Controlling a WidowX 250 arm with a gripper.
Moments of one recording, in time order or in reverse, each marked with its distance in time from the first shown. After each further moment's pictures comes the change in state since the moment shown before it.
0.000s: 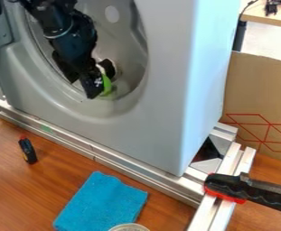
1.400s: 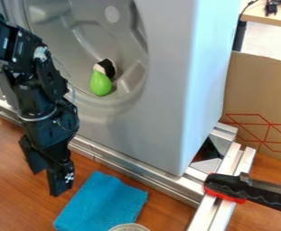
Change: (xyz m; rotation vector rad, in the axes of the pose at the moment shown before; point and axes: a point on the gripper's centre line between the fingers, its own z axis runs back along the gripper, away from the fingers) arm -0.118 -0.079 -0.015 -0.102 0.369 -0.004
